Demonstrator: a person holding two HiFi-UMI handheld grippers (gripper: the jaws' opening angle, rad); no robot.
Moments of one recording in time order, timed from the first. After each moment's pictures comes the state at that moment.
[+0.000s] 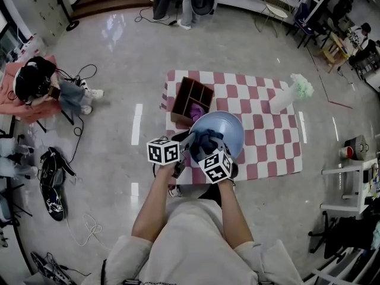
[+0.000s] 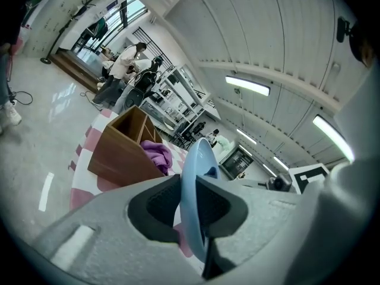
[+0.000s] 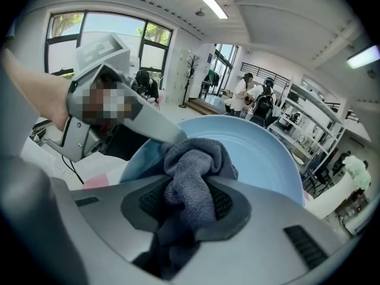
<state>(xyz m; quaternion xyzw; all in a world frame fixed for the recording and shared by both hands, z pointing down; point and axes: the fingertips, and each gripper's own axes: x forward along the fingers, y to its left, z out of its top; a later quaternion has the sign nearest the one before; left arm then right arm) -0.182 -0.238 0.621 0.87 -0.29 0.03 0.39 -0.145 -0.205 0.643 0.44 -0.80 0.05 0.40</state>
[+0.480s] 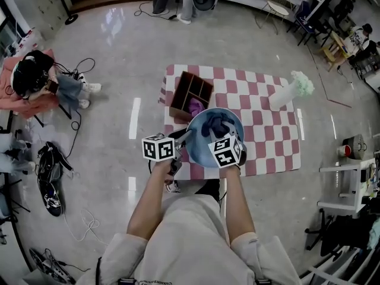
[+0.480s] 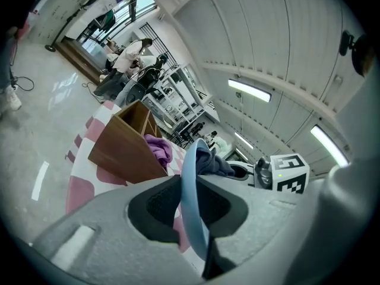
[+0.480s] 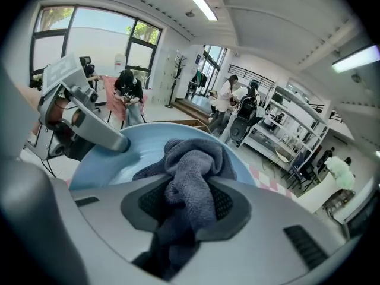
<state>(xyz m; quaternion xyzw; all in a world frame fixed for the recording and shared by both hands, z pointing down) -0.188 -0.229 0.623 0.86 -0.28 0.01 0.43 -0.097 -0.248 0.617 0.49 -0.77 0.04 0.40</state>
